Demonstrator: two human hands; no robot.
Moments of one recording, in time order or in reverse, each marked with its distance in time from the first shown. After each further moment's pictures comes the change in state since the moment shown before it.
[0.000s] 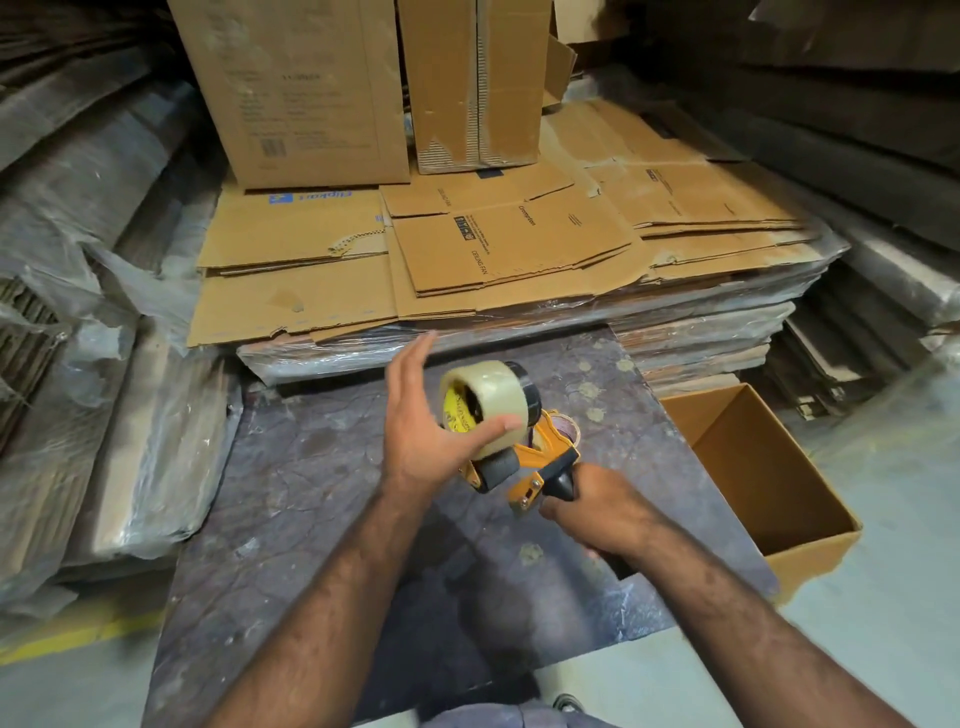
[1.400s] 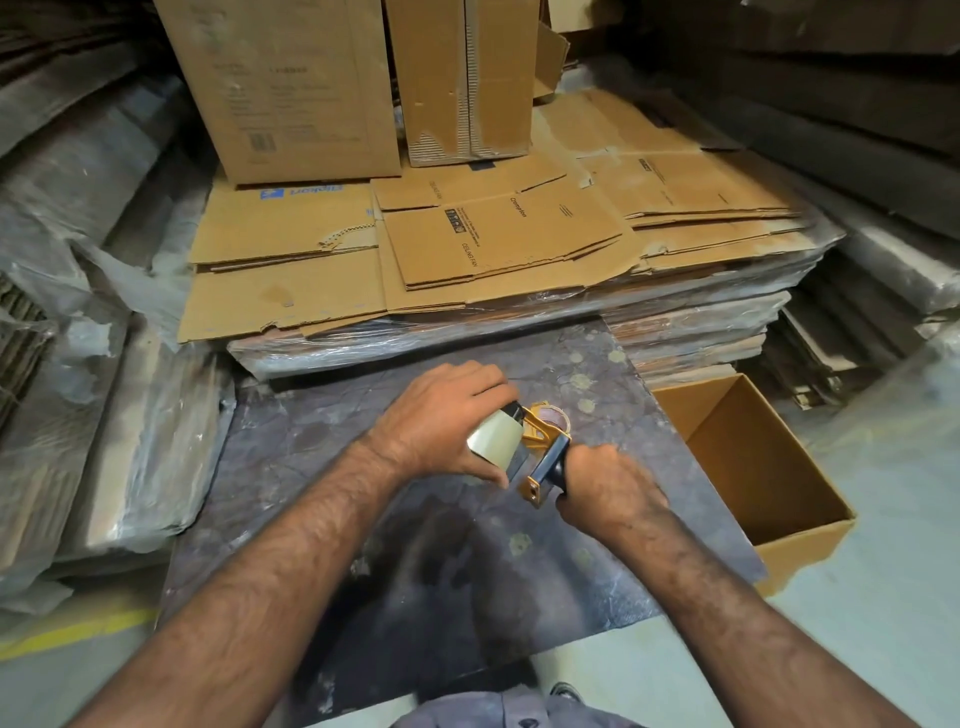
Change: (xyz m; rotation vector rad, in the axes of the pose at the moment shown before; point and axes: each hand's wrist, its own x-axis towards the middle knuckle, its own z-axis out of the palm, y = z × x) left_hand 0.030 0.018 0.004 0.750 -0.564 0.769; right_hand -0.006 0.001 -0.014 -0.550 0.185 0.020
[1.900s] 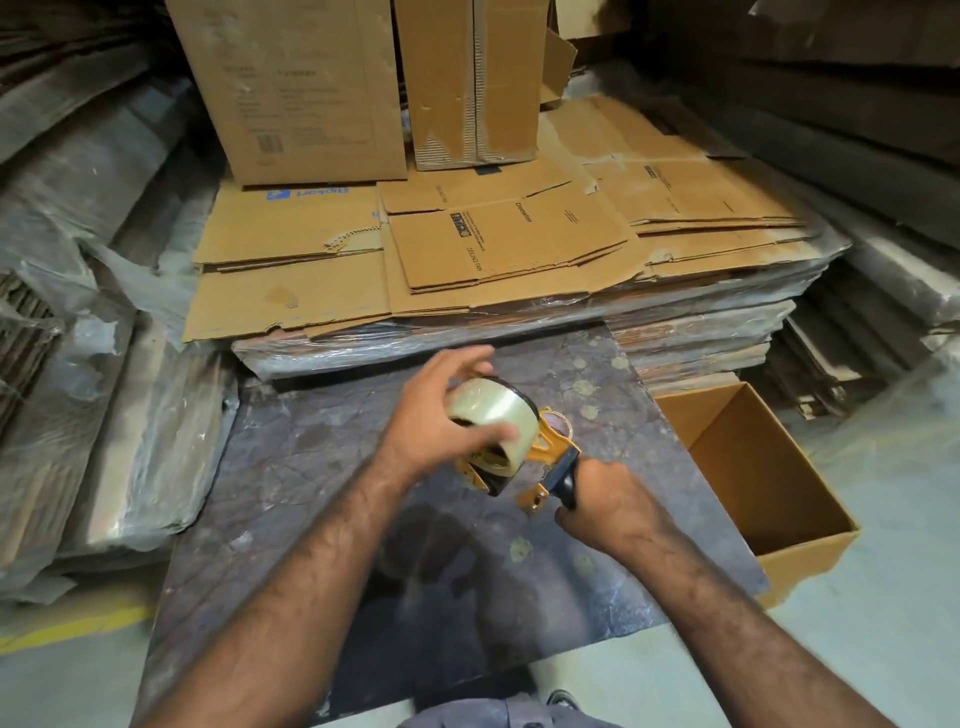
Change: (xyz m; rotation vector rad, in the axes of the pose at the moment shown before) left_hand -0.009 0.004 0.013 -0.877 0.341 -0.486; right_hand -0.001 0.005 0.006 0.130 -0.062 0.032
